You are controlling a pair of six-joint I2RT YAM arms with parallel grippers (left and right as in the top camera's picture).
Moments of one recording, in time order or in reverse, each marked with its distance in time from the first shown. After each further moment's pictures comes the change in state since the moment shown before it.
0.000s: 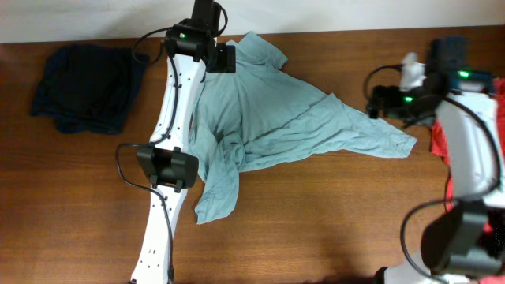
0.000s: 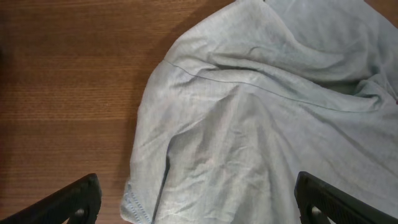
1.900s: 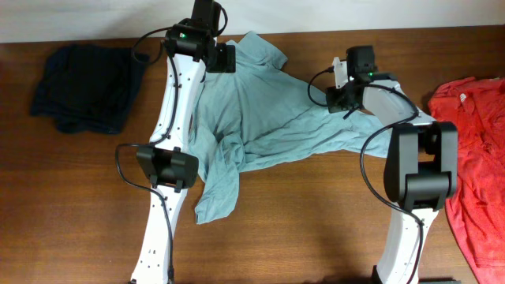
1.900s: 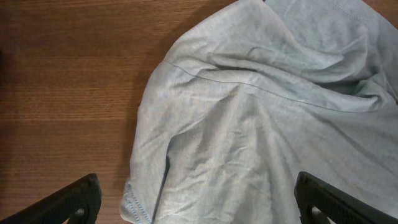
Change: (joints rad) left arm 0.000 0.000 0.000 0.000 0.000 0.000; right arm 0.174 0.442 0.034 0.496 0.101 -0.095
